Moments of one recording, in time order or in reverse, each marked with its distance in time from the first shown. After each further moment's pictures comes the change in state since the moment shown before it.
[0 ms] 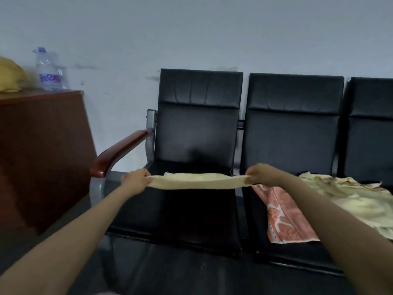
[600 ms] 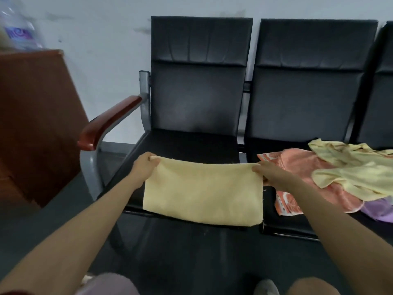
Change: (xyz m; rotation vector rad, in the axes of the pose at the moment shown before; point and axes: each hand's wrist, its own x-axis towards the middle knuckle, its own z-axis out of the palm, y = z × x) left_hand 0.010 0.002 0.074 -0.584 0.028 -0.107; right_hand 0.021 0.039 0.108 0.910 -0.003 0.360
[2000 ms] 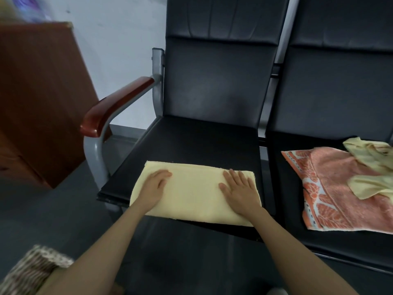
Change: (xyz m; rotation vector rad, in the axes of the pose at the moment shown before) left_hand -0.017 -0.090 0.038 0.198 -0.083 0.170; right_hand 0.051 0.046 0.142 -0.945 0.022 -0.262
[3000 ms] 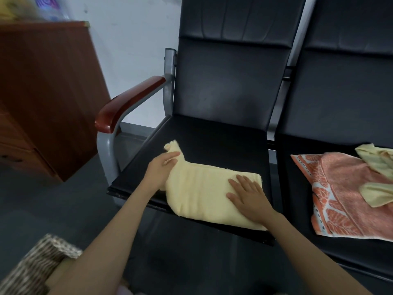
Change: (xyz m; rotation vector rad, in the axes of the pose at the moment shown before) left_hand 0.002 0.058 -0.044 -0.379 0.073 -0.169; right_hand -0.016 0.009 -0.005 -0.020 -0.024 -0.166
